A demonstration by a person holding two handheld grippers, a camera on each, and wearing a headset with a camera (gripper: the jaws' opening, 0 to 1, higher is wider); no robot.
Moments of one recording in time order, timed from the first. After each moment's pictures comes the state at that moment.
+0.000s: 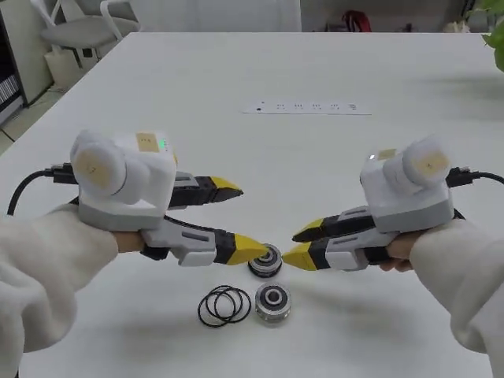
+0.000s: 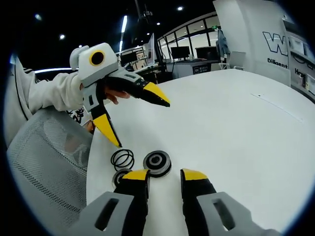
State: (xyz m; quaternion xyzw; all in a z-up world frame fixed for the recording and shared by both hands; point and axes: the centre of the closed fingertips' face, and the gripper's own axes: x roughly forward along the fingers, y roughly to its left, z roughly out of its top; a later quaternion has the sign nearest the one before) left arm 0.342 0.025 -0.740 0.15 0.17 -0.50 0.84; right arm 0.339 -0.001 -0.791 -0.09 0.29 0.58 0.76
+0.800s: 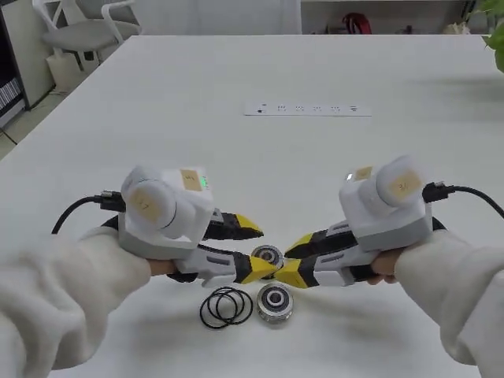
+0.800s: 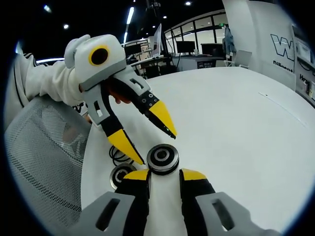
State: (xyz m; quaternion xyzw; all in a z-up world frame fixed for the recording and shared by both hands) left arm 0.333 0.010 -0.780 0.19 0.20 -0.52 0.81; right arm 0.331 0.009 -0.808 -0.13 0.29 0.59 0.74
